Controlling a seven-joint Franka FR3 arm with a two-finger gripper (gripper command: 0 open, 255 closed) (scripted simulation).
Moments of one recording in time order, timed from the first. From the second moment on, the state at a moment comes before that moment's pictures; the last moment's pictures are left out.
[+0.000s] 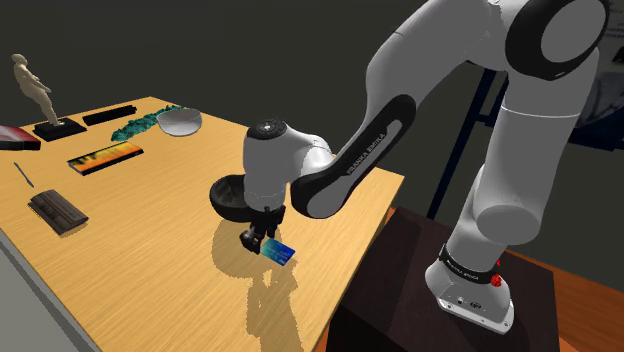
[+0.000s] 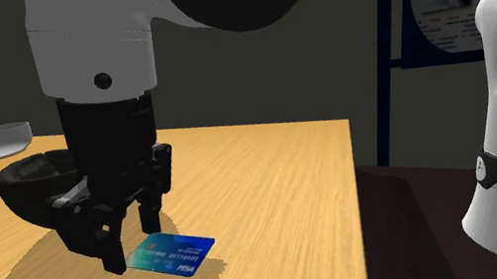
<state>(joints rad) 0.10 0.13 0.53 -2.33 -0.28 2.53 0.76</state>
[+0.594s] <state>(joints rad) 0.09 0.02 0.55 -2.30 -0.17 2.43 0.67</state>
